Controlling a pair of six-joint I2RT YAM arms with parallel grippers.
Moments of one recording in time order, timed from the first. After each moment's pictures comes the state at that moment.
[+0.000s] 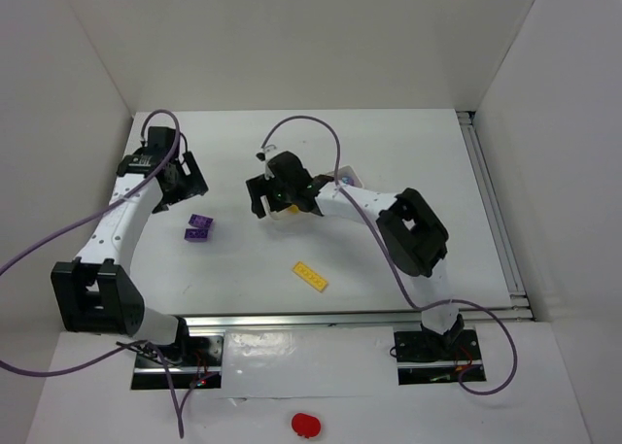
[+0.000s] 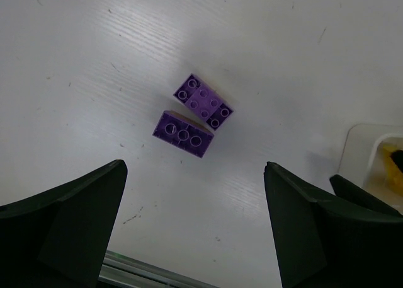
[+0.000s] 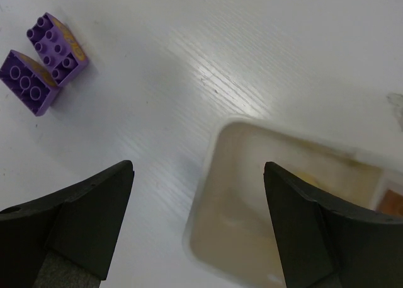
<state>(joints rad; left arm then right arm) -0.02 1.41 1.30 -0.90 -0.23 -0.48 0.80 2.13 1.58 -0.11 -0.07 0.29</state>
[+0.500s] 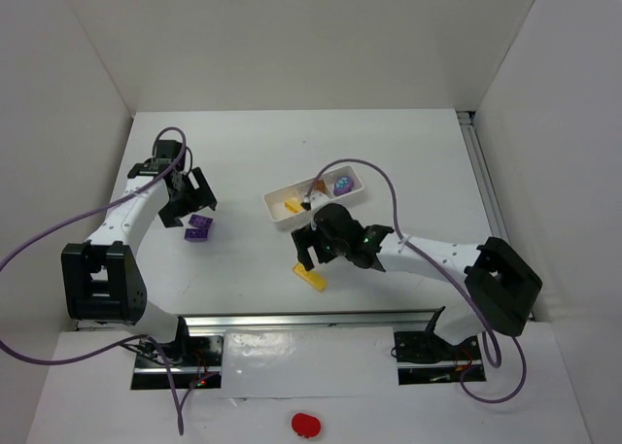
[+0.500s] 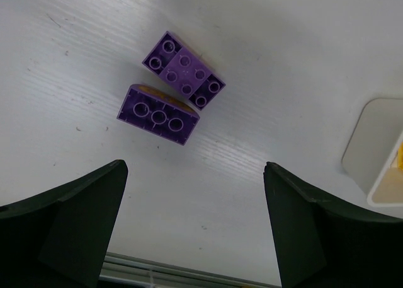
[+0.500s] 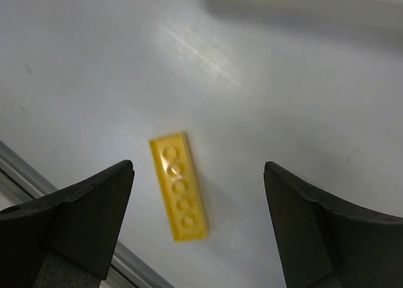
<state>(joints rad) 0.01 1.50 1.17 -0.84 -0.09 -0.54 0.89 1.45 0.87 -0.13 0.08 0.32</state>
